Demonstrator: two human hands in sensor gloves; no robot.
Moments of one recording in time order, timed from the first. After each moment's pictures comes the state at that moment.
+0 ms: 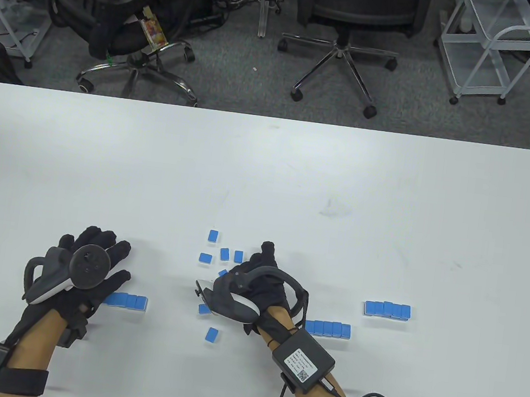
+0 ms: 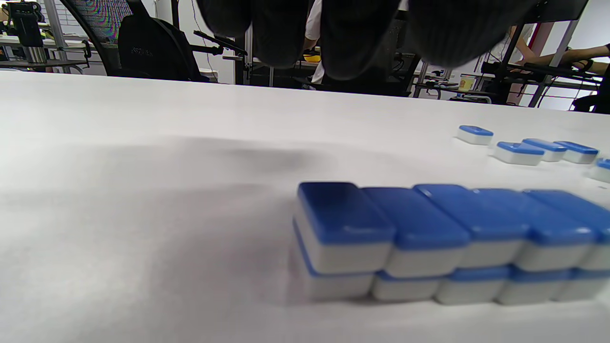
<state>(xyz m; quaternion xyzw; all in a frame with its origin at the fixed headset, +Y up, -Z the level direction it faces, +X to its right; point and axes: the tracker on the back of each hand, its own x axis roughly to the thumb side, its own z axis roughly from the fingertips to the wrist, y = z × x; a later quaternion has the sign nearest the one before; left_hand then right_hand) -0.338 -0.723 -0.226 -0.10 -0.06 0.03 0.99 -0.054 -0.741 -0.233 -0.20 0.04 -0.94 0.25</state>
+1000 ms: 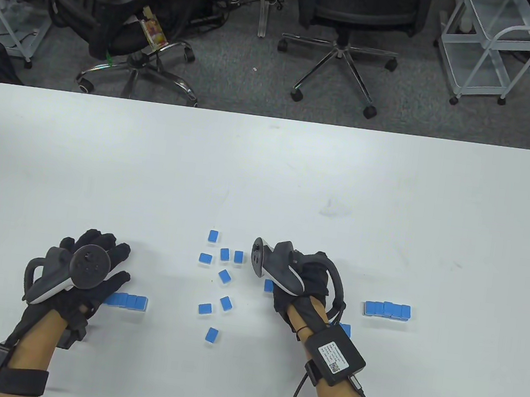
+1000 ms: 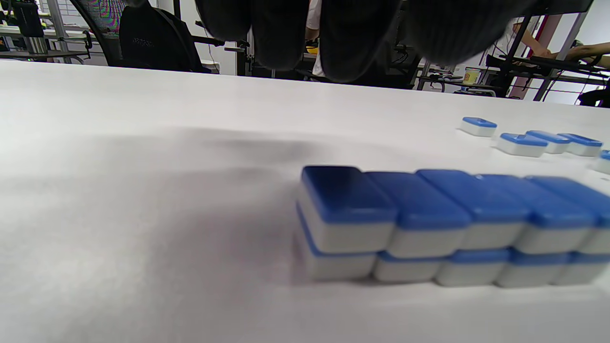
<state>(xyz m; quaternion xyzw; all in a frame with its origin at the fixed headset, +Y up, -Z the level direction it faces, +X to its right) -0.338 -0.725 -0.225 -0.11 -0.06 0.03 0.99 0.021 -0.749 -0.282 -0.01 -0.11 -0.99 0.12</state>
